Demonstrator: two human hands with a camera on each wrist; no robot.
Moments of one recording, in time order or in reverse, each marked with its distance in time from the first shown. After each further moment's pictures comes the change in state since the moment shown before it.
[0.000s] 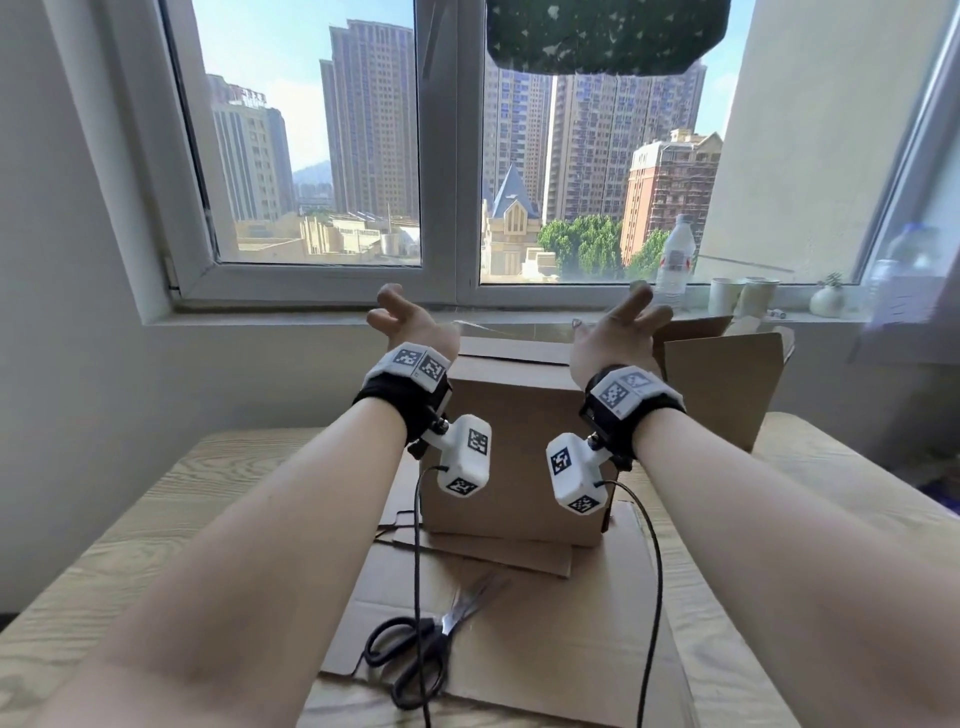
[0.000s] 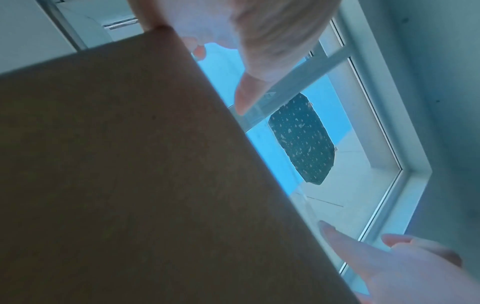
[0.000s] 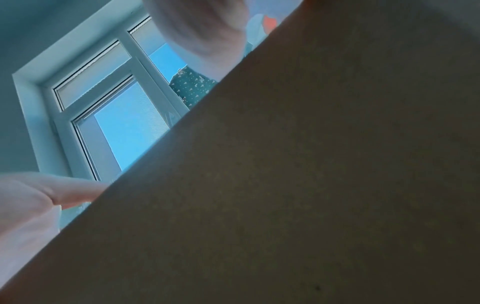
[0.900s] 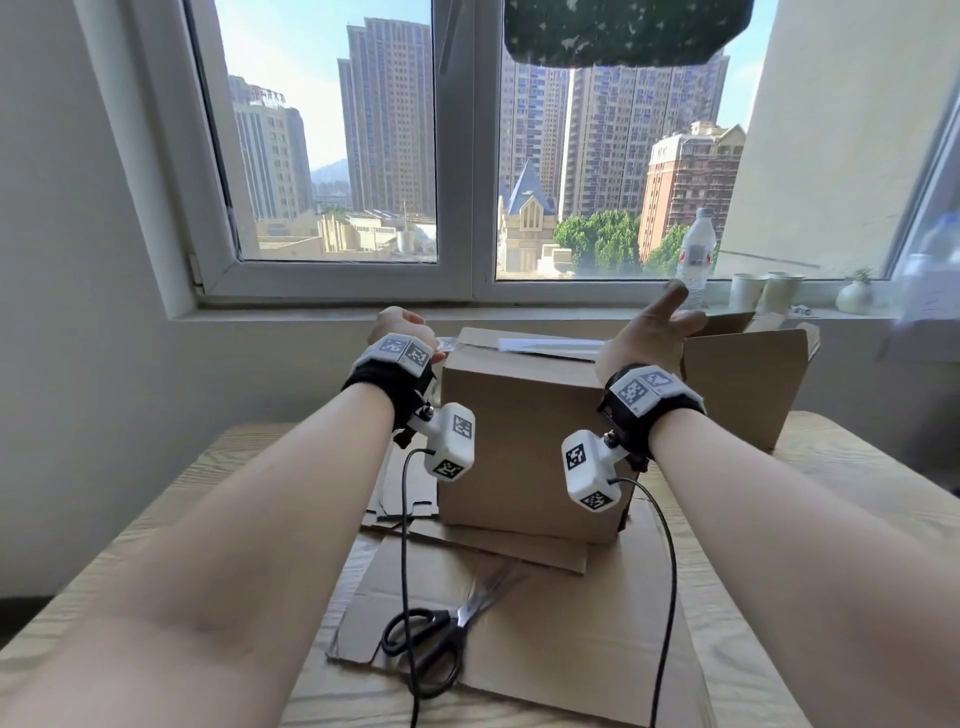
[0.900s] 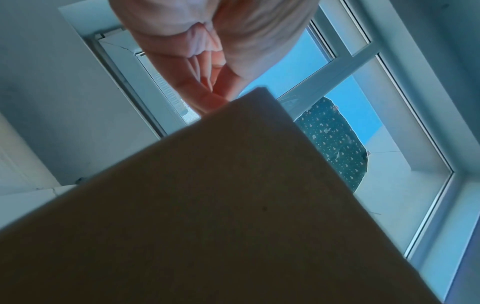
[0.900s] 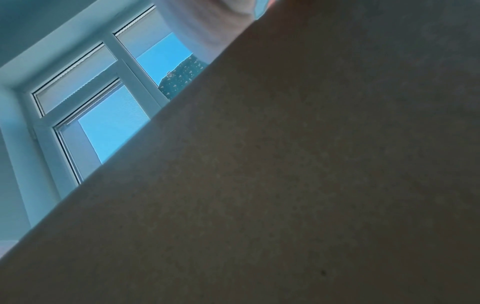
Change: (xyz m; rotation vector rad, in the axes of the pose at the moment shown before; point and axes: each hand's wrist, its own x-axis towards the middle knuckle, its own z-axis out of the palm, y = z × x) left_hand 0.043 -0.029 -0.016 -0.099 0.044 -0.206; right_hand -0.003 -0.002 -0.001 0.101 0.197 0.129
